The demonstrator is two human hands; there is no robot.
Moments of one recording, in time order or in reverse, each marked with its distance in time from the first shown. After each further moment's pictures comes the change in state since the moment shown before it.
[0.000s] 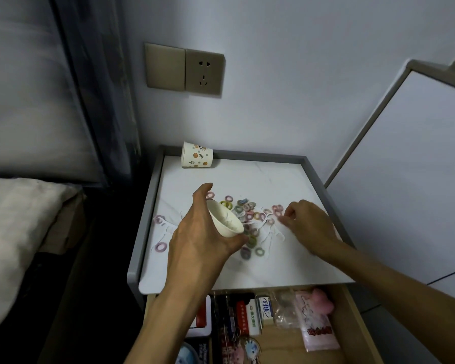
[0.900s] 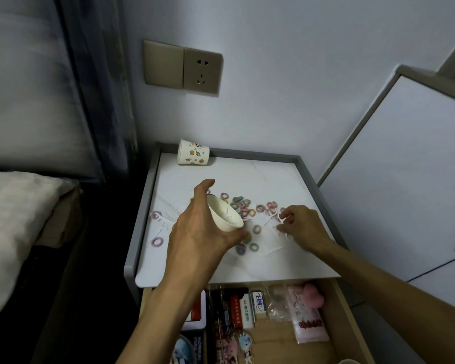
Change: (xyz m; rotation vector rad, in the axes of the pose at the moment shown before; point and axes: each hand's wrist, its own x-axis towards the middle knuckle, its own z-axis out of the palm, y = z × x) left_hand -0.005 0.009 -0.006 -0.019 -0.021 -0.001; right_hand -0.009 0.002 0.001 0.202 -0.126 0.156
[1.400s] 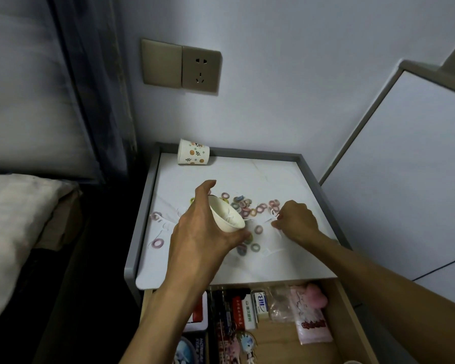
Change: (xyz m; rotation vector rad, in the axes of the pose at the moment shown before) left_hand 0.003 -0.001 0.004 0.002 0.003 -0.004; right_hand 0.018 -0.017 0.014 -0.224 -0.014 0.100
